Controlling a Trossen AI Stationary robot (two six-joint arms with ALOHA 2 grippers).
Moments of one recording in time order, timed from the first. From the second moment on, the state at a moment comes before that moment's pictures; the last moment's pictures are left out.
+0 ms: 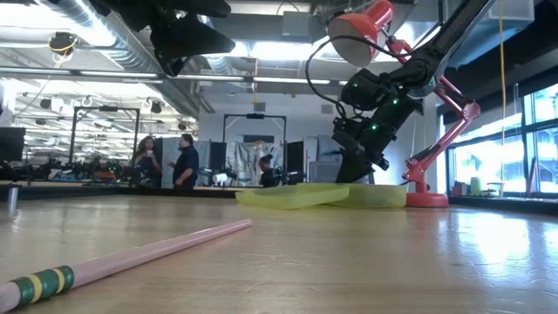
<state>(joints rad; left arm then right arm) -0.40 1.32 0.70 0.20 -0.30 -0.44 -0.56 1.71 0.85 -0.02 -0.04 0.14</state>
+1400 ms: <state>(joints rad) -0.47 1.97 1.41 -0.64 -0.18 -1.06 -0.10 1.57 0.85 -0.15 0.01 -0.12</state>
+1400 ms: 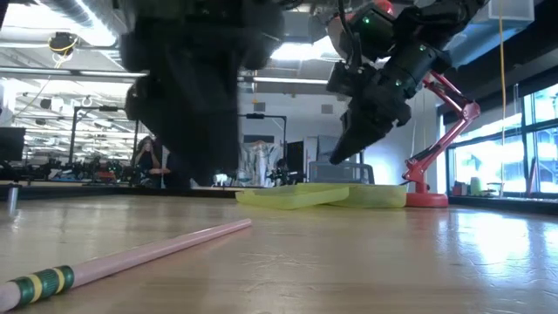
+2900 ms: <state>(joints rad) -0.36 2.11 1.45 -0.77 0.05 -0.49 0.08 1.18 0.62 -0.02 -0.02 0.00</state>
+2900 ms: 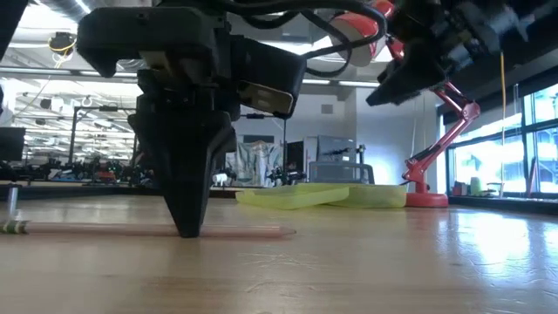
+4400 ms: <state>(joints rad) -0.26 2.12 1.45 -0.46 -0.13 -0.49 0.28 1.89 0.49 0.92 -0.02 0.13</state>
